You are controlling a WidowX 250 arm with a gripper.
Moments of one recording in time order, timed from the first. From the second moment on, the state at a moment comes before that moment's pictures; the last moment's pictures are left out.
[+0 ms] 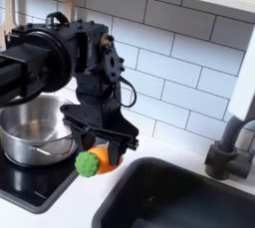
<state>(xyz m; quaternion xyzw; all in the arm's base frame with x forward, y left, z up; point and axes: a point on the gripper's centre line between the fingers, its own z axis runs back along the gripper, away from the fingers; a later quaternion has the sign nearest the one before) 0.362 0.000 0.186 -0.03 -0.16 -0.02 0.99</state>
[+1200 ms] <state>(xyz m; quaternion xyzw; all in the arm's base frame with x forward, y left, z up) 0.347 0.009 0.156 -0.02 -0.12 0.00 0.99</state>
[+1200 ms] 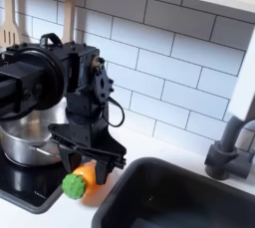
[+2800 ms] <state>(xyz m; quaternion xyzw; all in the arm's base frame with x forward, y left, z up) 0.360 0.015 0.199 -0.04 -0.15 0.00 0.99</state>
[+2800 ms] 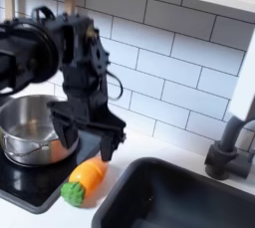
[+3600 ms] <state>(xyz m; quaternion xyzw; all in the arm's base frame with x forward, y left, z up) 0.344 0.052 0.237 -0.04 -0.16 -0.05 0.99</state>
